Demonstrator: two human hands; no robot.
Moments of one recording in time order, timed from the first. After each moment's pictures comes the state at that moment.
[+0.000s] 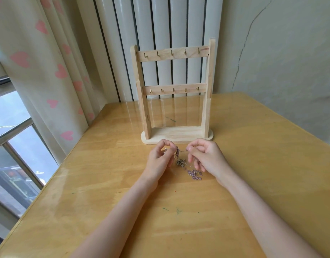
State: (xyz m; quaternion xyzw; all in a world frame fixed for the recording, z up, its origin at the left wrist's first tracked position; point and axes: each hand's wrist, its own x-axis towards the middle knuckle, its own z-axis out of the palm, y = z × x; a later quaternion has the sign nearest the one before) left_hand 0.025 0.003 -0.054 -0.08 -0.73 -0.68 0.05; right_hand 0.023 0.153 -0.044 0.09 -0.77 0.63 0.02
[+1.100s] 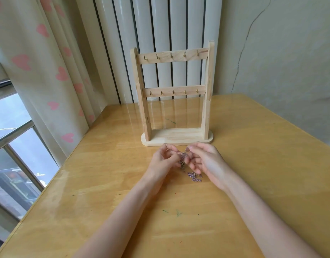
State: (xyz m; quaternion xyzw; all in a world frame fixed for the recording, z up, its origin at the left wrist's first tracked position) left_hand 0.023 0.006 -0.058 -0.07 -0.67 -0.74 -0.04; right_hand 0.025 0.150 -0.044 0.05 -0.66 0.74 -0.07
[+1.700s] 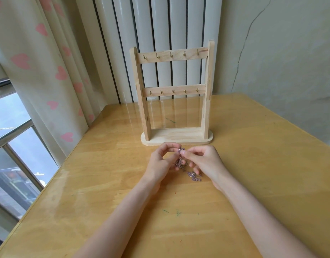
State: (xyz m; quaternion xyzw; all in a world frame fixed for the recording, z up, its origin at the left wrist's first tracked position) left_hand 0.027 0.007 -0.054 -0.08 -0.68 -0.72 0.00; right_hand 0.026 0.148 -0.048 0.05 -0.76 0.64 0.00
